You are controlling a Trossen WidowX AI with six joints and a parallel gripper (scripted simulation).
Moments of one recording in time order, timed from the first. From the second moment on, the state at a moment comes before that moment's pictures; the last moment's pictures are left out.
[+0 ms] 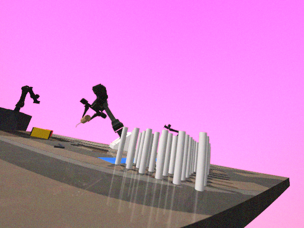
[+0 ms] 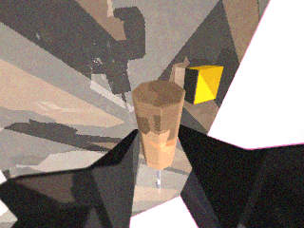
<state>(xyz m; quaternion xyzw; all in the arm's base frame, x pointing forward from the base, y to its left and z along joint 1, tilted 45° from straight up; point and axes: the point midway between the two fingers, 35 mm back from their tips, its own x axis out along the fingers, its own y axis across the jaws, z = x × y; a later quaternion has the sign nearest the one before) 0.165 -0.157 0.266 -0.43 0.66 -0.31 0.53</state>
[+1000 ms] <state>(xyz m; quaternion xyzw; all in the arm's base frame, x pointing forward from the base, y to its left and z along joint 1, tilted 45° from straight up) 0.215 -0.121 0.233 -0.05 0.47 -0.50 0.72</state>
